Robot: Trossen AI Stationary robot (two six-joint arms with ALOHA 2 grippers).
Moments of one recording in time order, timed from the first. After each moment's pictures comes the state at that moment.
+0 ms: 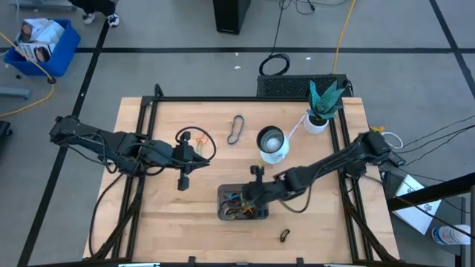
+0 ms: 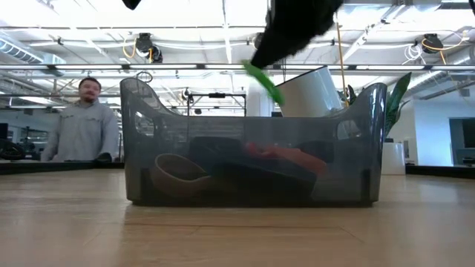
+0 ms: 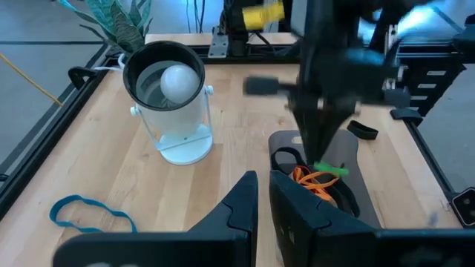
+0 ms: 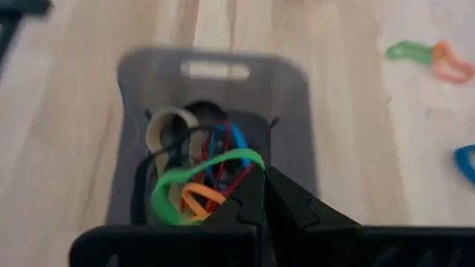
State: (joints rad) left arm -0.28 1.06 1.01 -0.44 -0.27 -0.14; right arm 0.37 1.76 1.29 -0.42 0.28 0.19
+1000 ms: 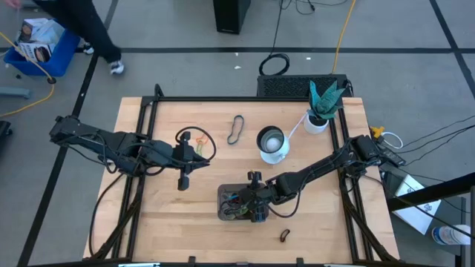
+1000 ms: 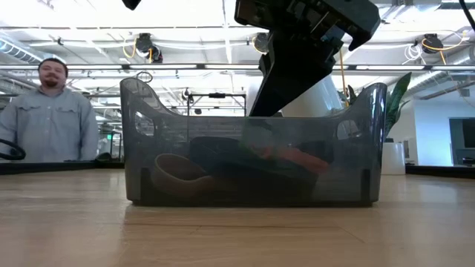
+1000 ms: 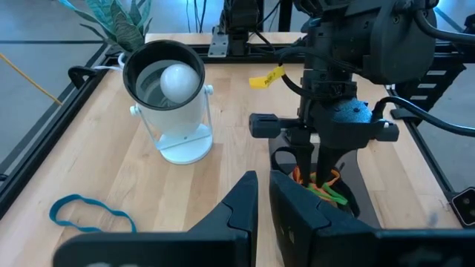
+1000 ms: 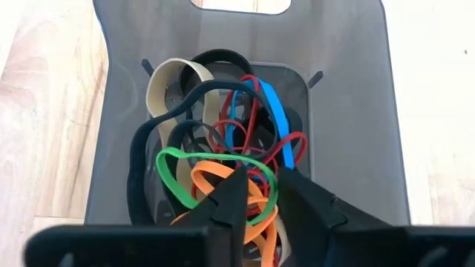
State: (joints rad) left arm -0.28 1.06 1.01 -0.44 -0.27 -0.14; right arm 0.37 1.88 1.29 -0.40 0.21 0.23
